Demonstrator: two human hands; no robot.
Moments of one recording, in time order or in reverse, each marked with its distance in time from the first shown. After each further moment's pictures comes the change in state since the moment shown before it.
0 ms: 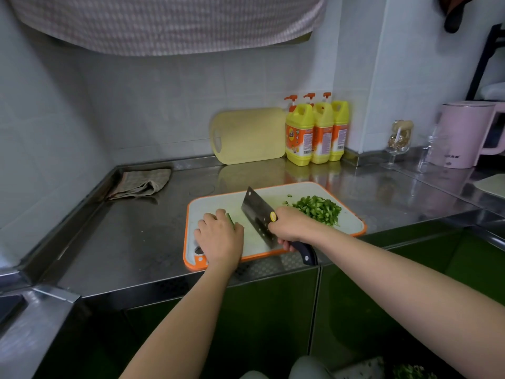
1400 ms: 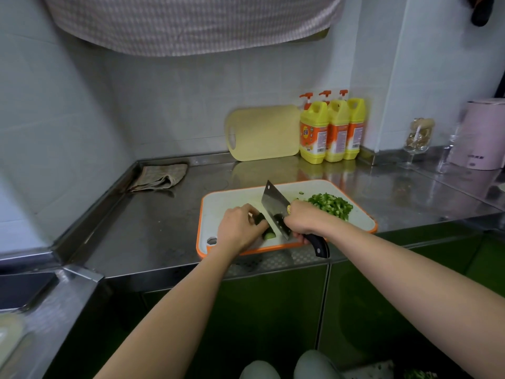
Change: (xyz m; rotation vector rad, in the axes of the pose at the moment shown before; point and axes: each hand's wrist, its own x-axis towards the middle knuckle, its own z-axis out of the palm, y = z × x) left_hand 0.005 0.001 -0.019 -0.230 -0.310 0.180; right_hand -0.003 0.003 -0.007 -0.067 0.025 0.017
